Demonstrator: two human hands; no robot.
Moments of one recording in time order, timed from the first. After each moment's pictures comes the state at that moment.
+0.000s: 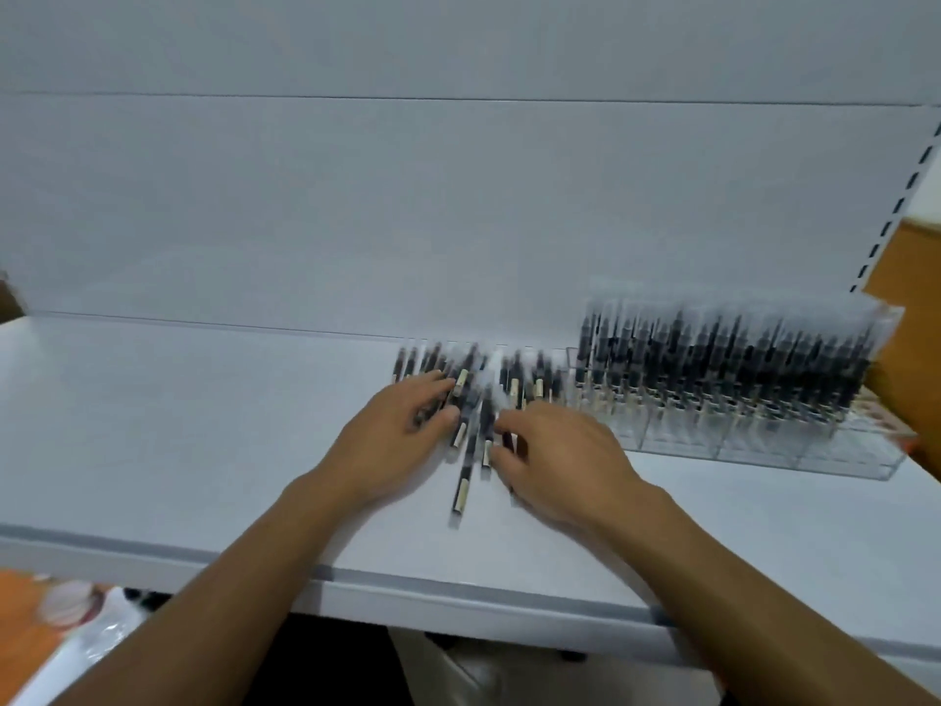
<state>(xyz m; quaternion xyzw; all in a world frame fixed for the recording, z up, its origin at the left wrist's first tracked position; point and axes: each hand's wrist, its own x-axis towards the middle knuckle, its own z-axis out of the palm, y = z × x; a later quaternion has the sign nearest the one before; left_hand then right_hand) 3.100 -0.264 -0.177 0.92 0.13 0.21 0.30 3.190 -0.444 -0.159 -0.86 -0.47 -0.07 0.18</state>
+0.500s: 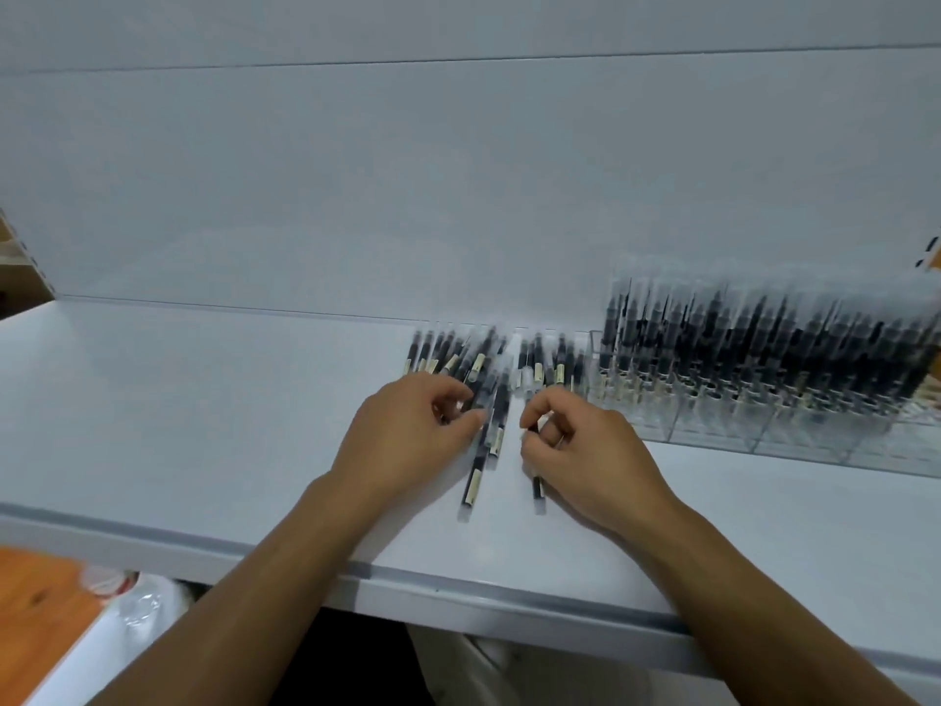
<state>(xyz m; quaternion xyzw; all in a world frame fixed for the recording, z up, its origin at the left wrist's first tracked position) 3.094 -0.285 -0.169 0.92 0.20 0.25 0.24 3.195 -0.452 -0.177 -0.82 -0.38 0.06 0.41</state>
